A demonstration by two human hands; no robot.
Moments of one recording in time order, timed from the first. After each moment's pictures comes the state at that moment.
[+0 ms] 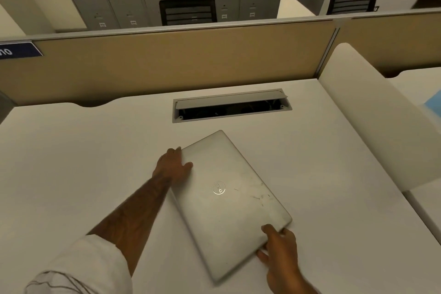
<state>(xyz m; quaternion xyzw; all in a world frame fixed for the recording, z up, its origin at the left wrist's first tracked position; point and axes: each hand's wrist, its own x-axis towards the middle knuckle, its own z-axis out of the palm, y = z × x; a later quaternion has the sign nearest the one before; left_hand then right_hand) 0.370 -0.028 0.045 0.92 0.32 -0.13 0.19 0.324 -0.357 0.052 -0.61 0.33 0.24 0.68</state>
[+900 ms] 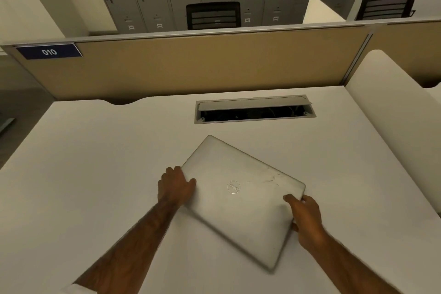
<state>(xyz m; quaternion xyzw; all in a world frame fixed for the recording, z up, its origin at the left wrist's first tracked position) 0.303 -0.041 0.042 0.86 0.46 -0.07 0.20 0.417 -0.346 0.049 -0.74 0.19 0.24 0.60</state>
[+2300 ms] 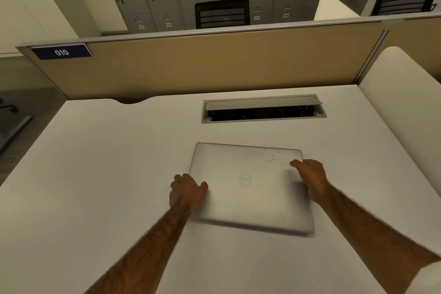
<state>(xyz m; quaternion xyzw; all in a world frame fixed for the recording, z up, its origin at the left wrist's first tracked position) 0.306 -0.068 0.045 0.82 0.51 -0.07 0.24 0.533 -0.314 0.036 -0.82 0.09 0.24 0.51</state>
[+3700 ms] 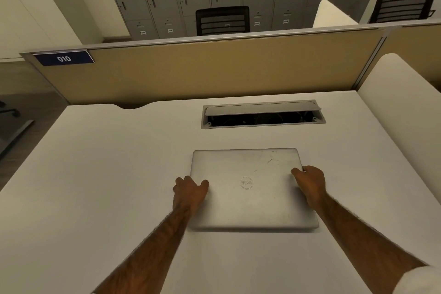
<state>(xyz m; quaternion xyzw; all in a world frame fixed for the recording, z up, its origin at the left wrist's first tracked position) 0.318 -0.065 0.040 0.79 0.53 -0.04 0.32 0.529 -0.313 0.038 -0.87 0.05 0.19 0.45</state>
